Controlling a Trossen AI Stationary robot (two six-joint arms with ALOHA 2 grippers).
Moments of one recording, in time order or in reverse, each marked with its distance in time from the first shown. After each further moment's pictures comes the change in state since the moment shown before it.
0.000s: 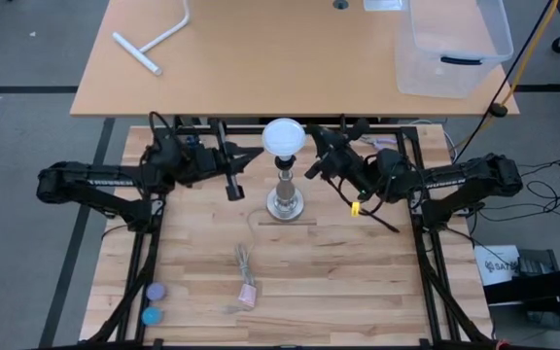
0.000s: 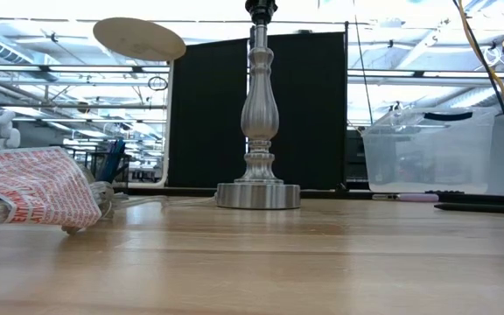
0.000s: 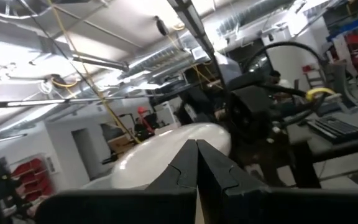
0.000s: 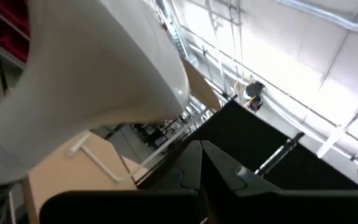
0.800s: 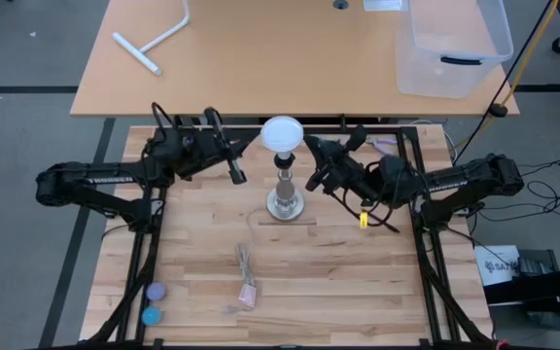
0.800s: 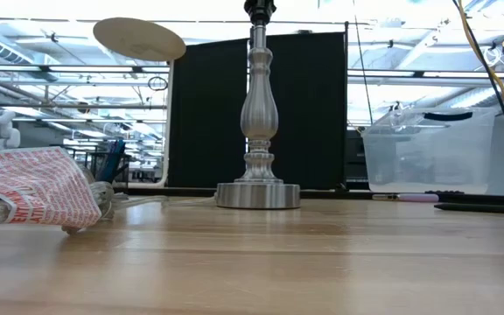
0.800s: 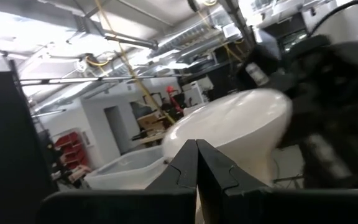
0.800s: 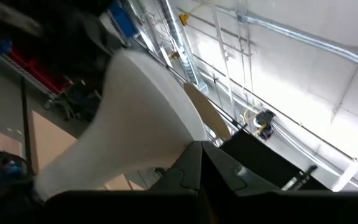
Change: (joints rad) left arm 0.075 0.000 0.000 -0.049 -0.088 -0.010; right arm 0.063 -0.002 0.000 -0.001 -0.078 -0.041
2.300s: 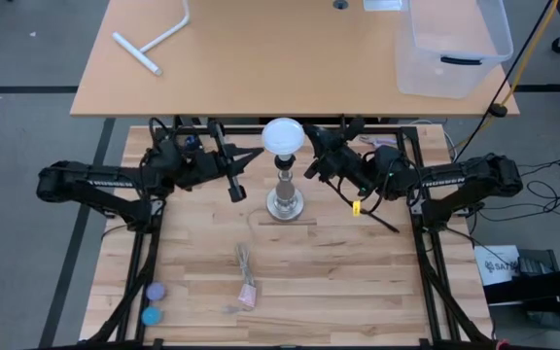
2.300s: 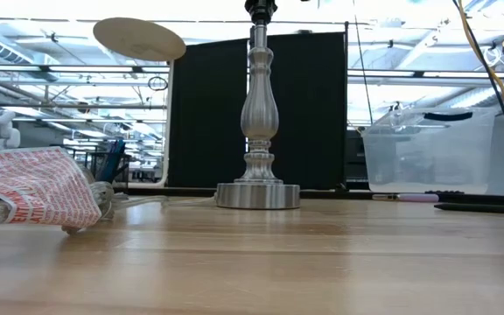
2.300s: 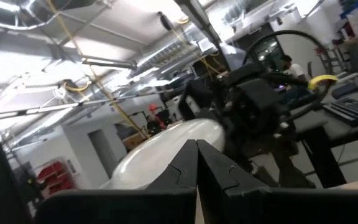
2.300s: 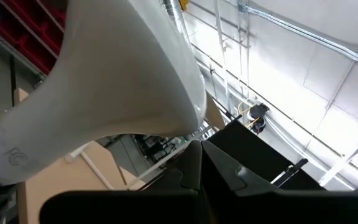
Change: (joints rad) left arm -0.111 0.002 0.000 0.040 0.007 0.116; right arm -0.099 0.002 0.001 -0.024 -0.032 -0.014
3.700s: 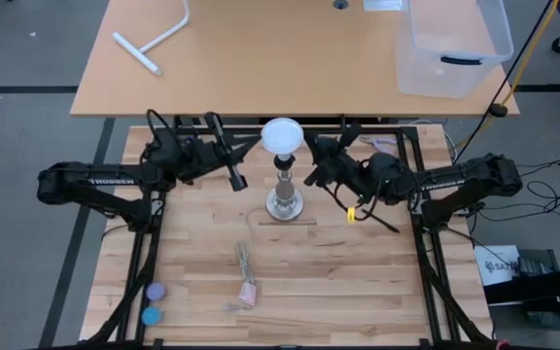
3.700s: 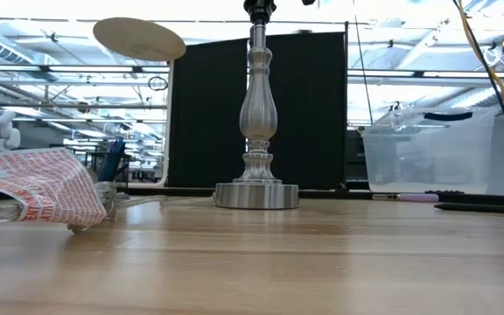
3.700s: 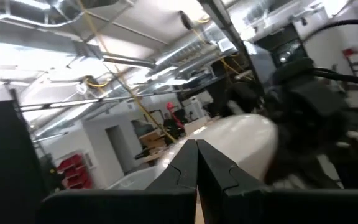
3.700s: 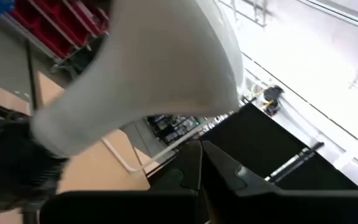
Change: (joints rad) left arm 0.070 0.005 0.000 0.037 0.000 -0.029; right arm 0.051 0.006 -0.001 -0.081 0.113 0.061
